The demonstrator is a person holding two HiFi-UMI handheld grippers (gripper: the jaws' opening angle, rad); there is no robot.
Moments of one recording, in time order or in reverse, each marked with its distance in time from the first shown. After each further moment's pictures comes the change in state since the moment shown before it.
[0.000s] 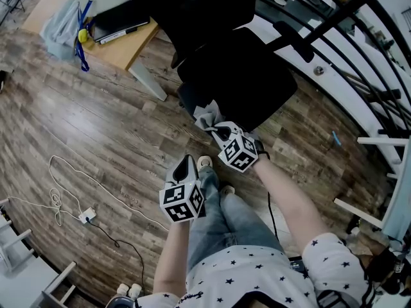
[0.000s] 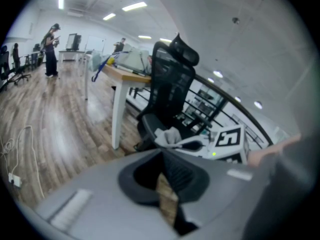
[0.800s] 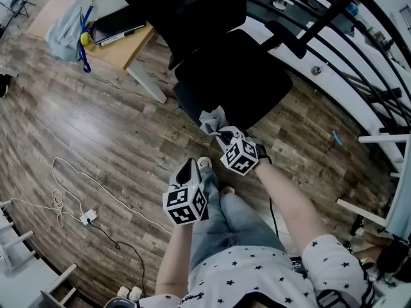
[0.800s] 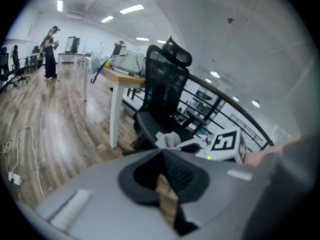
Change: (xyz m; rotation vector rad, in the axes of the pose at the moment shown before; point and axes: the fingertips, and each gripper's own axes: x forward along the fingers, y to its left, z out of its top) left arm -0.023 -0.030 -0.024 0.018 -0.020 -0.009; right arm -0.028 0.018 -0.034 -0.019 0.046 -0.028
